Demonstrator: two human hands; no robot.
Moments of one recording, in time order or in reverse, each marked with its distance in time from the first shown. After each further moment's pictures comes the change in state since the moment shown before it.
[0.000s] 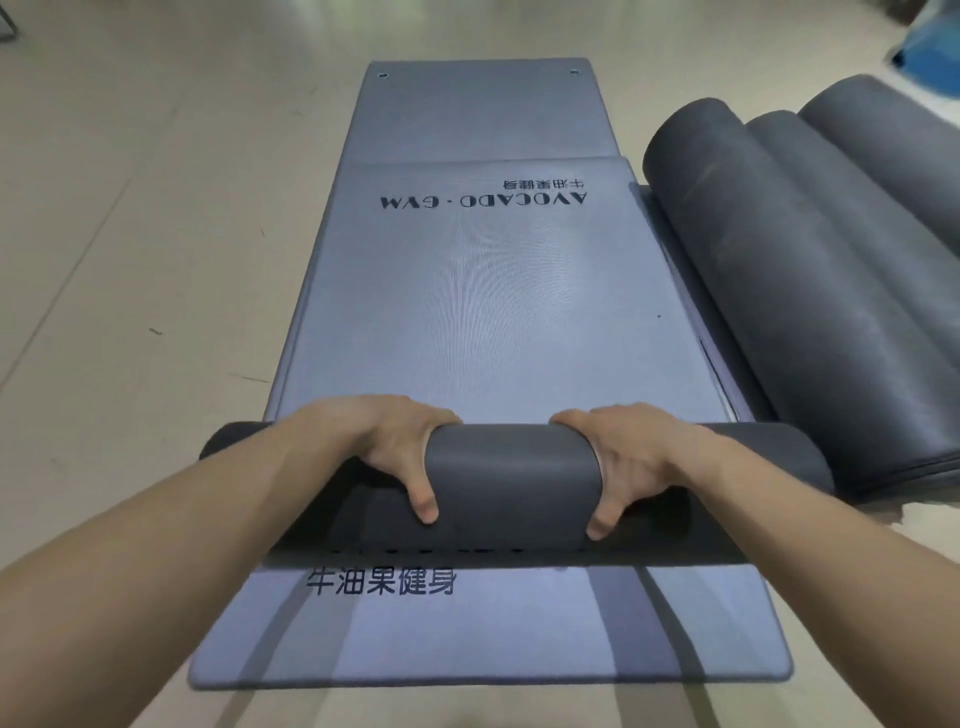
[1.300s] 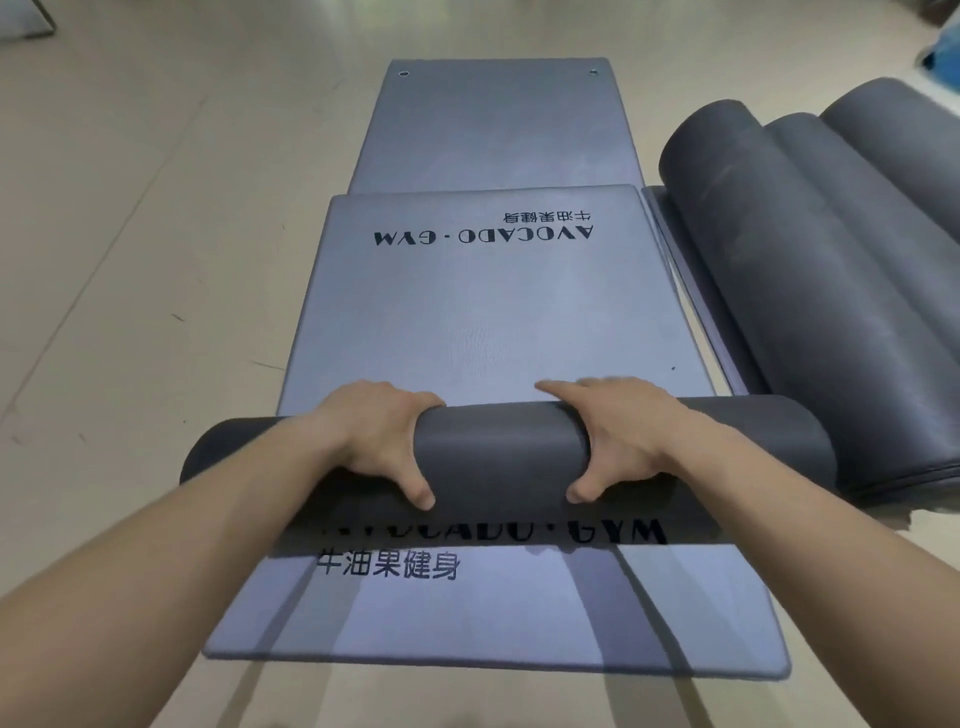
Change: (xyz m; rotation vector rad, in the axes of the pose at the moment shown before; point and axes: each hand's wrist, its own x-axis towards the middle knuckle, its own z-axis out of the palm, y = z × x) left_hand -0.035 -0.002 0.015 0.112 0.244 -0.073; right_hand -0.017 -0.023 -0.018 -0.082 0.212 -0.053
